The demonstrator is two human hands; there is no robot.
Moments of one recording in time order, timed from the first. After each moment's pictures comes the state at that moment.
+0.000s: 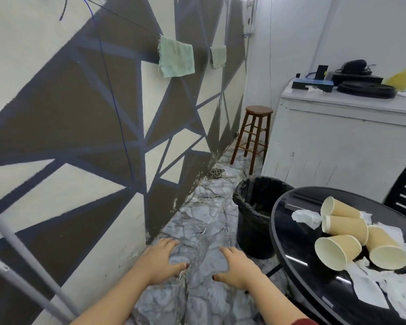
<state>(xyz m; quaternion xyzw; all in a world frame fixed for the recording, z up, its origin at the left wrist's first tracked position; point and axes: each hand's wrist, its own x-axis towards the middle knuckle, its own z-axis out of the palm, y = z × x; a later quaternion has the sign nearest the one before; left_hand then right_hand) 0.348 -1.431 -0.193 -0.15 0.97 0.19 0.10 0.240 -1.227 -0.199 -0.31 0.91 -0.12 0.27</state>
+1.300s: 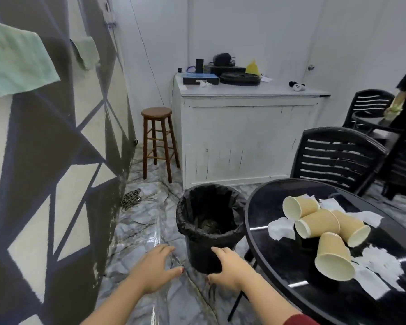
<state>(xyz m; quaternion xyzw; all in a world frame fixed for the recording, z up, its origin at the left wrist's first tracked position) 0.018 -1.547 -0.206 0.14 0.96 0.17 0.19 0.041 -1.323 -0.211 -0.02 0.95 -0.21 0.22</state>
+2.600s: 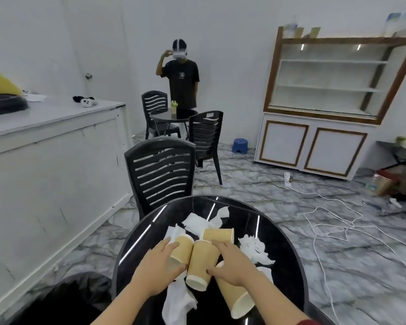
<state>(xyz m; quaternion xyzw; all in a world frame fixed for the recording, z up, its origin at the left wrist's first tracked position) -0.197 -1.164 -0.184 0.58 0.77 0.16 0.20 -0.003 -1.067 -0.171 0.43 0.86 -0.28 -0.02</state>
